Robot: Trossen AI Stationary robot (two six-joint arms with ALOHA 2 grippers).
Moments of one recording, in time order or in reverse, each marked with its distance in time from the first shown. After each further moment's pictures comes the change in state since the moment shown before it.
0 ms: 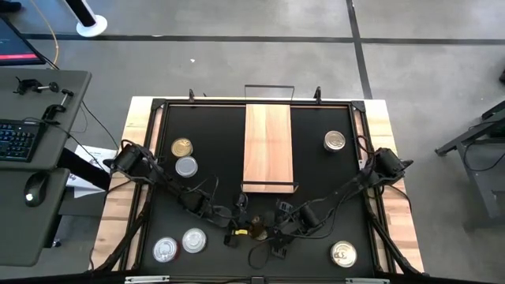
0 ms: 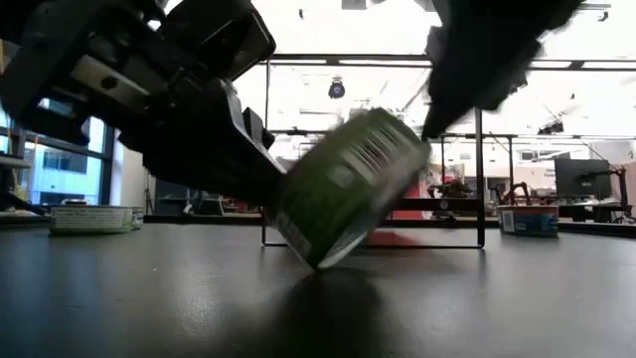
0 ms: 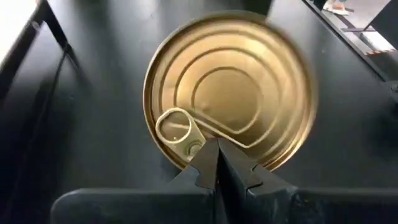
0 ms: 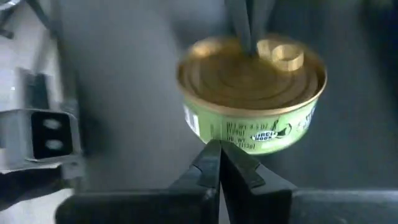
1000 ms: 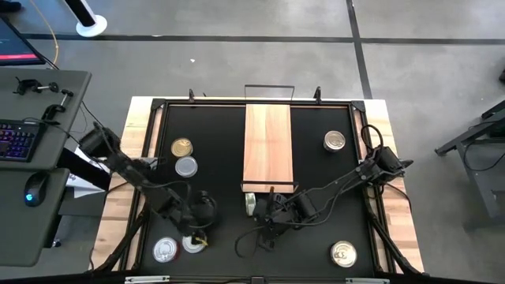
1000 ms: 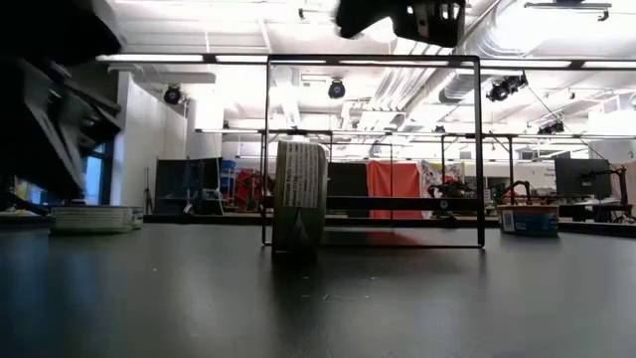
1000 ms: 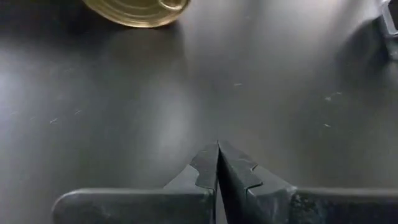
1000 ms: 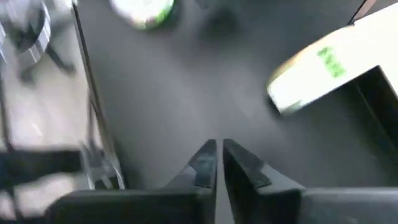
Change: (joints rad) left arm -0.230 -0.455 -0.204 -0.545 -0.177 -0.482; right arm -0.059 0.003 0.228 -0.166 0.009 0.155
